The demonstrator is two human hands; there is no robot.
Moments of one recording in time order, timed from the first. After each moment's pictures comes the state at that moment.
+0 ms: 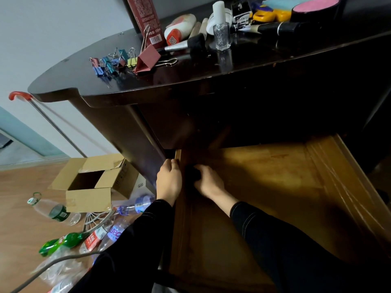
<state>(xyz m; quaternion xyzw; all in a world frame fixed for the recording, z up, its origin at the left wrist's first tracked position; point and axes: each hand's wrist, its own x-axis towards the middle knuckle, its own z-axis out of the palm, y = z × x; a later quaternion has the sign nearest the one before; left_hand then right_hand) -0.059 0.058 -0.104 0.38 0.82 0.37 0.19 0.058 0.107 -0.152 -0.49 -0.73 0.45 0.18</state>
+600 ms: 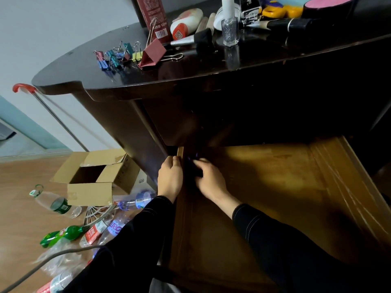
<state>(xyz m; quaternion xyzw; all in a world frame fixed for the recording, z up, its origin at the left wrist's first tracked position) -0.058 0.056 -0.101 0.38 0.81 0.39 0.20 0.062 0.097 -0.145 -0.43 -0.74 0.43 0.29</state>
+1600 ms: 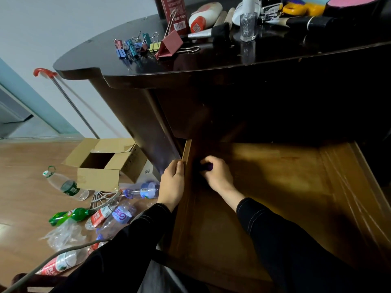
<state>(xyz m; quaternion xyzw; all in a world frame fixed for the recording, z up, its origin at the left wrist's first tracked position) -0.046 0.010 -0.101 0.38 0.79 0.43 0.23 0.068 0.097 -0.145 -0.49 -0.69 0.47 0.27</state>
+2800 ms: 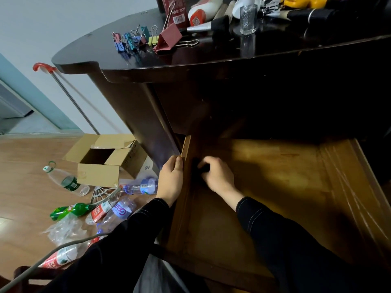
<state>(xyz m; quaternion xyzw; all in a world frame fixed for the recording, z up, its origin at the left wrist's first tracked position) -0.041 0.010 -0.093 0.38 0.80 0.42 0.21 0.079 0.089 -0.143 -0.47 -0.75 0.40 0.23</state>
